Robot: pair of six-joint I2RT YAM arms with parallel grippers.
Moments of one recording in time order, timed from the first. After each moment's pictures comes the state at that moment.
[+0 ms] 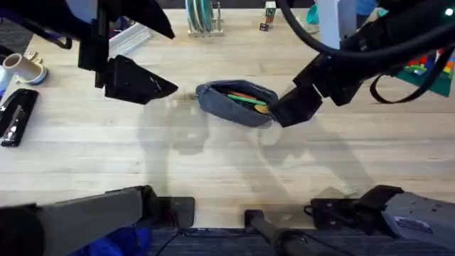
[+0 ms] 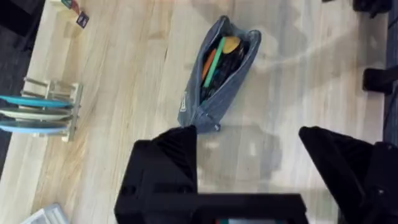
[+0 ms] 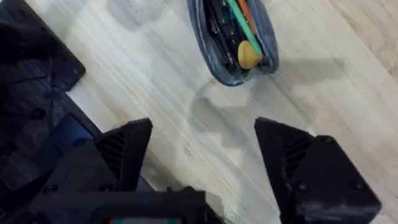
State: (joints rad) left arm 0.17 1.43 1.64 -1.69 0.76 1.57; right arm 0.55 1.32 1.44 -1.32 -0.25 -0.16
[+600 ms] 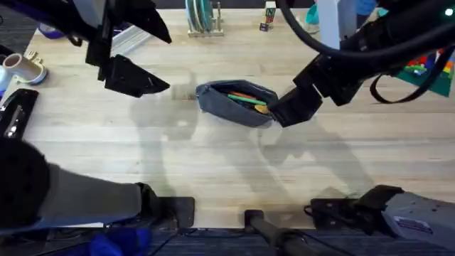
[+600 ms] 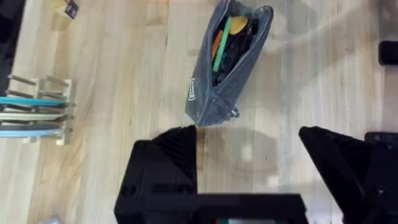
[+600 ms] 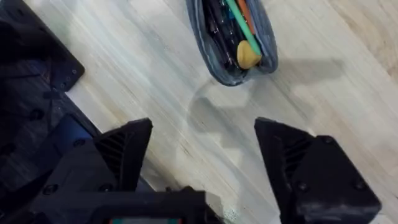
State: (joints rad) left arm 0.24 1.60 1.64 -1.69 0.76 1.78; right arm 0.55 1.32 1.44 -1.32 -0.25 -0.16
